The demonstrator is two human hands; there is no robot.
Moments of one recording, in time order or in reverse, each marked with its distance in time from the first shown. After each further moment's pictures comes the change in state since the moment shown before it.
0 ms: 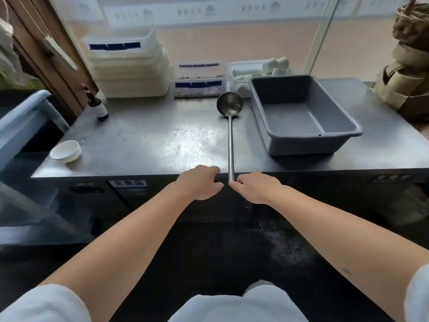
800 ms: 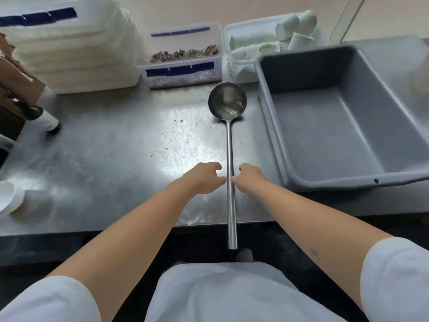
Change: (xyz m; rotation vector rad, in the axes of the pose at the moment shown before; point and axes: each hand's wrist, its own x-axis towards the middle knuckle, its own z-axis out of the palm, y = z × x) left_hand 0.316 -0.048 -0.018 -0.247 -0.280 -0.125; right_hand 0.319 0.068 -0.029 0.483 -0.112 0.312
